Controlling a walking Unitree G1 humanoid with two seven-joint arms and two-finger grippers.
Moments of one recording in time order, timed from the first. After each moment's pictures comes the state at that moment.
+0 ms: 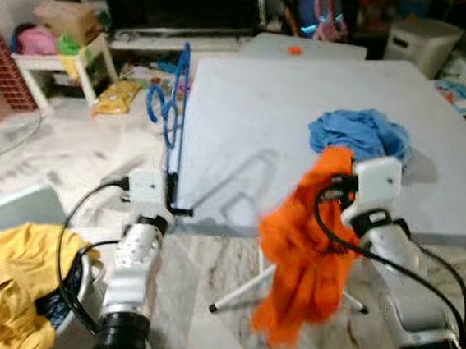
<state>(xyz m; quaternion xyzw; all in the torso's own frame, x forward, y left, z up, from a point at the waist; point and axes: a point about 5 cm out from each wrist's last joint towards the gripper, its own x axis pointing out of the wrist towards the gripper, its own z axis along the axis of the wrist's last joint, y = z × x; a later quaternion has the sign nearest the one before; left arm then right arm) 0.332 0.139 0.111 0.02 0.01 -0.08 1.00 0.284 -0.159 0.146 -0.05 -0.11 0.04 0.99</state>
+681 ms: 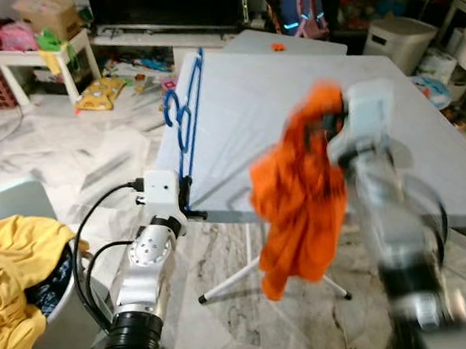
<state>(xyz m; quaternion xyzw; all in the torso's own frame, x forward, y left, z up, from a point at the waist) 0.330 0.123 0.105 0.00 0.03 -0.10 0.99 0.363 -0.140 0.224 -0.03 -0.19 0.07 0.98</state>
